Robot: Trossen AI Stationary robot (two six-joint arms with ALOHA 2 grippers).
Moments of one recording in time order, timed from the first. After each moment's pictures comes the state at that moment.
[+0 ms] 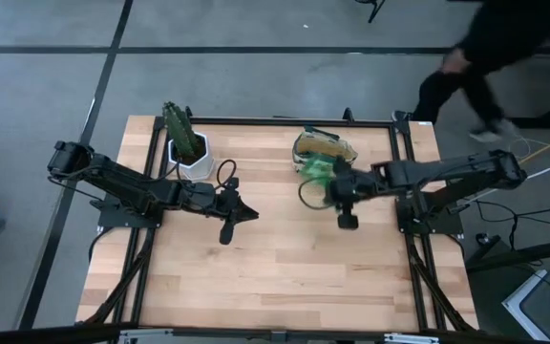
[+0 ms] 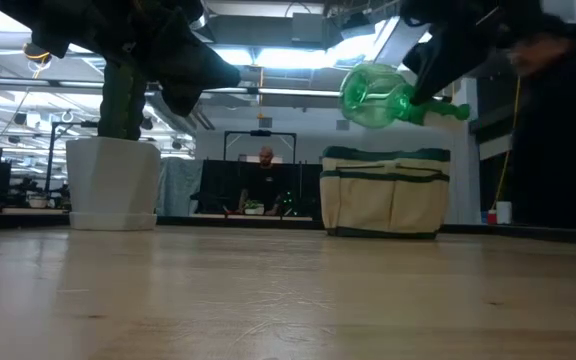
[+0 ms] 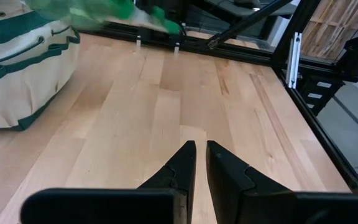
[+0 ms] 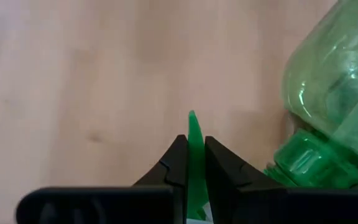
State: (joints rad) left arm -0.15 1.23 0.52 0.38 -0.10 -0.25; right arm 0.11 1.25 0.99 -0.68 0.08 -0.01
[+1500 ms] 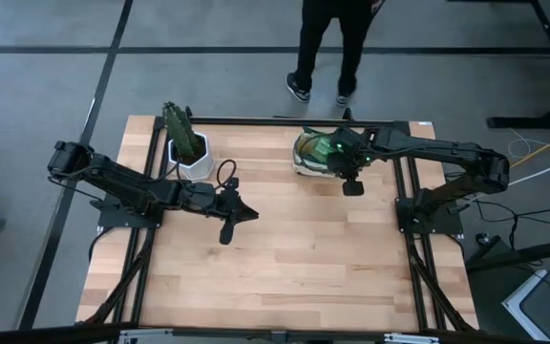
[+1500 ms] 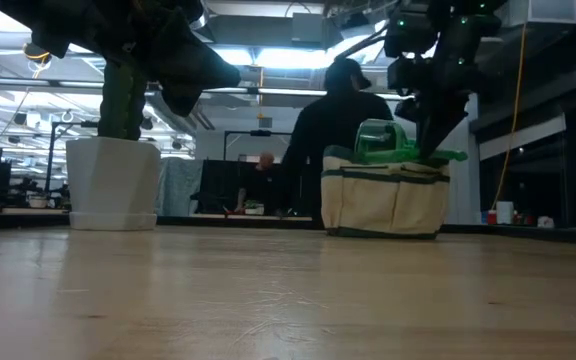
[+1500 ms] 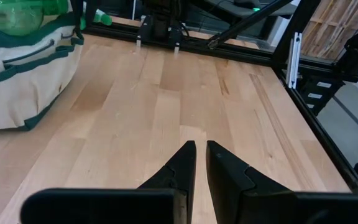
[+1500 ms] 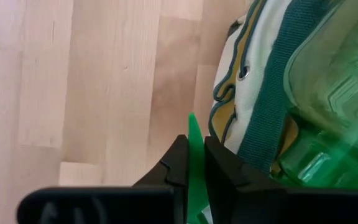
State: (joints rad) left arm -0.15 1.23 0.52 0.39 -0.10 -0.25; right arm -0.35 1.38 1.06 -0.92 -0.06 -0.46
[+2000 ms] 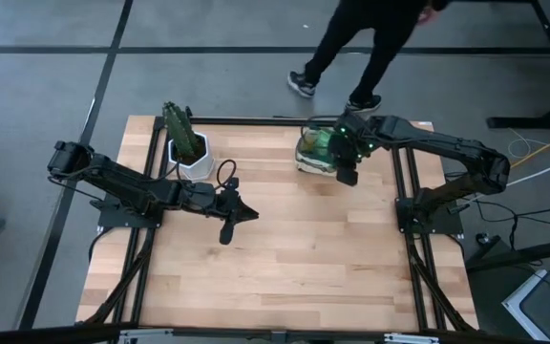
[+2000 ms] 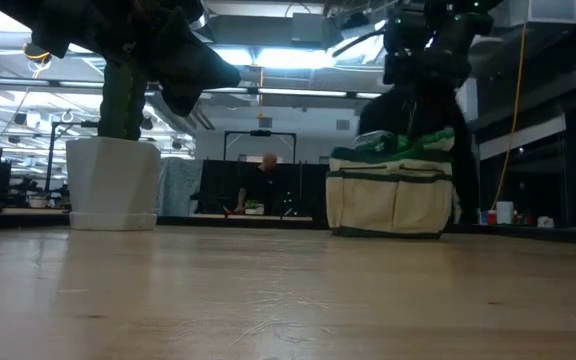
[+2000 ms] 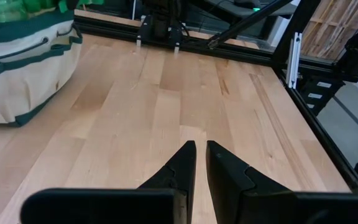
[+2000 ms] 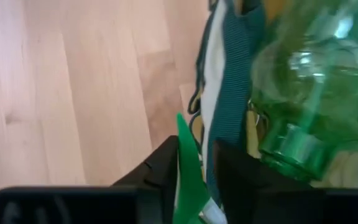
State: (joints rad) left arm -0.15 1.23 0.52 0.39 -0.10 -0.25; right arm -0.45 1.39 1.13 -0.93 -0.15 -0.25
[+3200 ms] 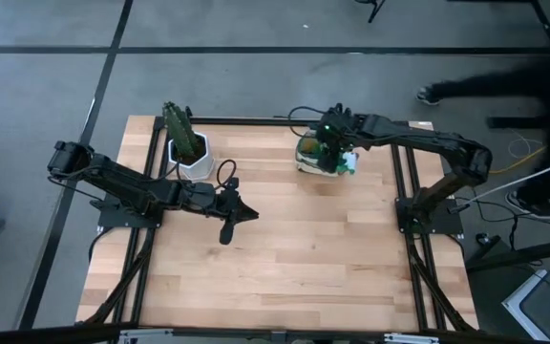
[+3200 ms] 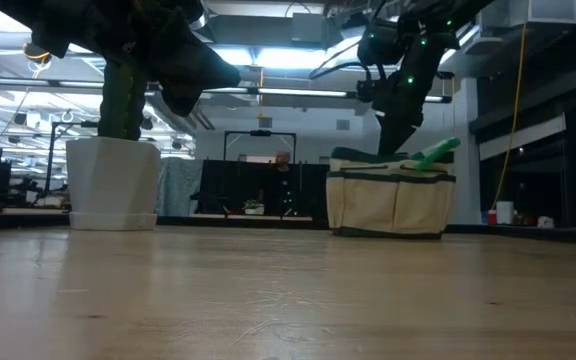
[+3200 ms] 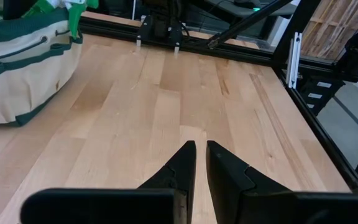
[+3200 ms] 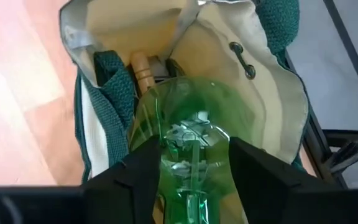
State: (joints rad) left arm -0.15 1.23 0.52 0.38 -0.10 -0.25; right arm -0.44 1.55 1.19 -0.77 0.16 -0.09
